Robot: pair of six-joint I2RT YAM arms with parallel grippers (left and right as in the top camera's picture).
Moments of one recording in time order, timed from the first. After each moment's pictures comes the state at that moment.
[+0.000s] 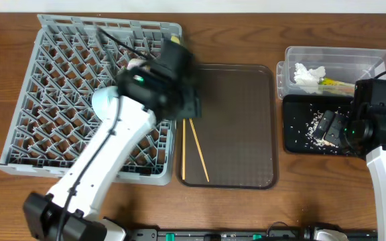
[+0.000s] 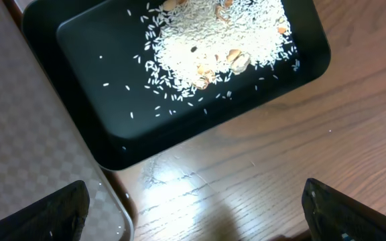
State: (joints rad) left arm -0.51 1.60 1.55 -1.20 0.06 -0.58; right arm -0.12 1.24 1.15 -1.19 0.15 0.36
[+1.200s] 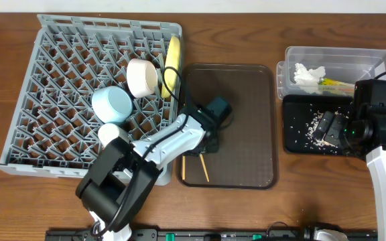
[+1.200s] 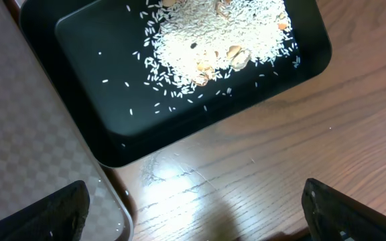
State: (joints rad) left arm -0.72 1.88 1.17 -0.77 -0.03 -0.83; right arm -0.12 1.24 1.15 -1.20 0.15 0.36
